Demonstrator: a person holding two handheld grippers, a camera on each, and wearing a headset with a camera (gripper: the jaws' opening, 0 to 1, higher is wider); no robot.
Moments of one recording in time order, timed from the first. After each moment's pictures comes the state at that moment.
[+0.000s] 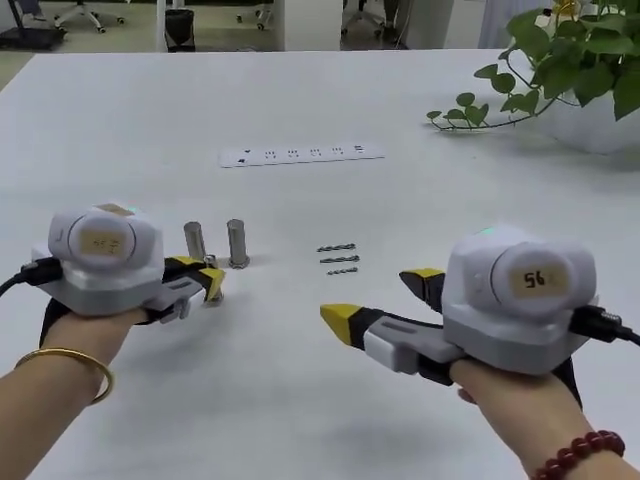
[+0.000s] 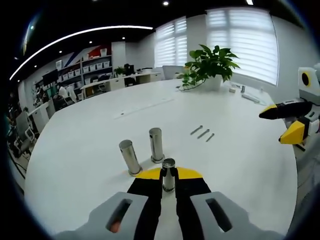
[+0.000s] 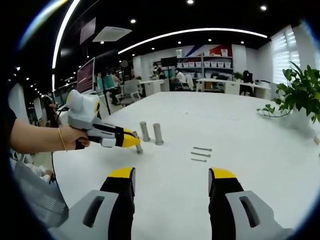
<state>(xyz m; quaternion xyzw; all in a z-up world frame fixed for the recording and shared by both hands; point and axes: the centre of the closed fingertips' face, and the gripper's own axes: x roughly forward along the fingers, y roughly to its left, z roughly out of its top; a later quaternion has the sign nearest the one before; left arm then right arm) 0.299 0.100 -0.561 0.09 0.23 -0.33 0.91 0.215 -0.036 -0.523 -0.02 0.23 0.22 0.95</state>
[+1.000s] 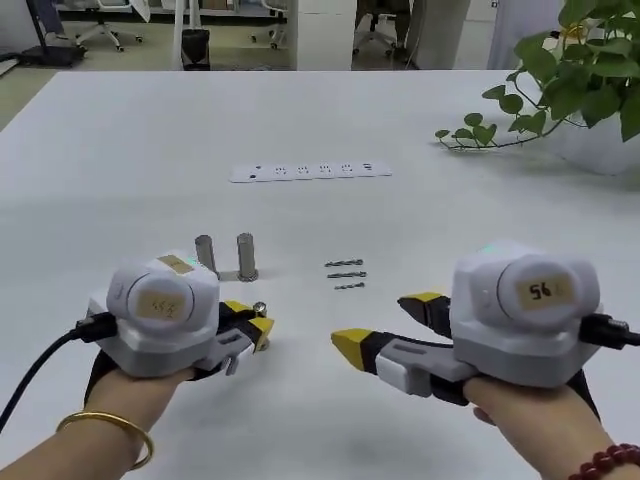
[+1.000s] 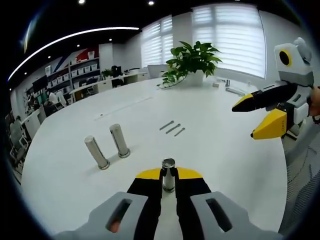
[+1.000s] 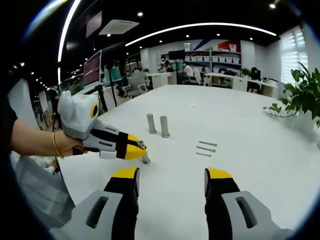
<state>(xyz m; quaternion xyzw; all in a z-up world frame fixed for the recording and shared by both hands) 0.258 0.064 -0.573 0.10 0.23 -0.37 0.89 0.205 -0.033 -0.527 -0.04 0.25 0.25 0.93</state>
